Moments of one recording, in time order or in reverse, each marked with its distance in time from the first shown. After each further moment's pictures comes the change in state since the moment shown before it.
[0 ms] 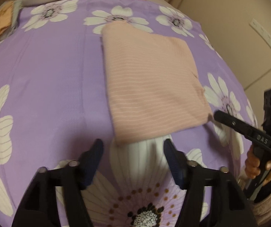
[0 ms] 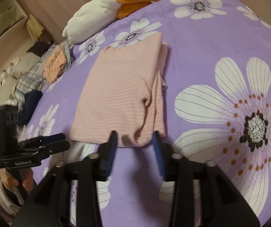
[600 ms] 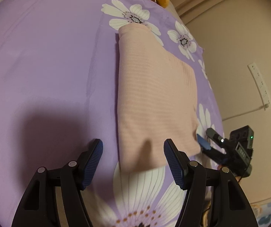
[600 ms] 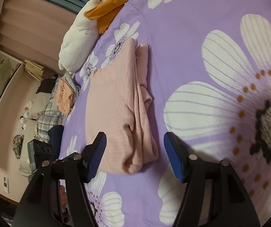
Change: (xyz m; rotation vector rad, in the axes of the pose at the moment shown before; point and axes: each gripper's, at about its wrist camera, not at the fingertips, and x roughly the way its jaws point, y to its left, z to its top) left arm 0.024 0.048 0.032 -0.256 0.022 -0.262; right arm 0.025 -0.043 0.018 0.296 -0.010 0.214
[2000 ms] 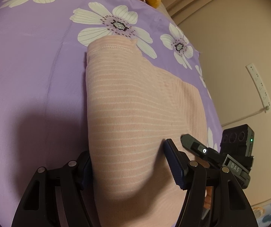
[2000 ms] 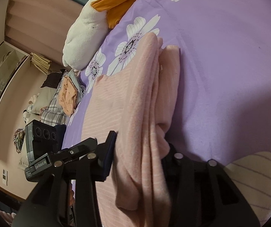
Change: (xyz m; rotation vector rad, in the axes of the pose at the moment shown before) left arm 0.061 -0.016 0.068 0.078 -0.021 -0.031; right arm 0.070 0.010 0.050 -0.091 0.020 0.043
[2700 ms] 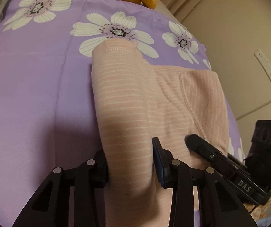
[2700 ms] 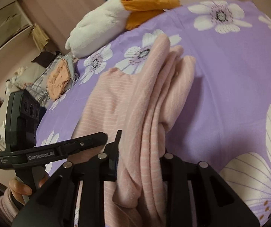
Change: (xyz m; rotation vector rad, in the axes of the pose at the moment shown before) left arm -0.011 -0.026 -0.009 0.088 -0.022 0.156; right arm -0.006 0.065 -0.012 -0.288 -0.061 -0.189
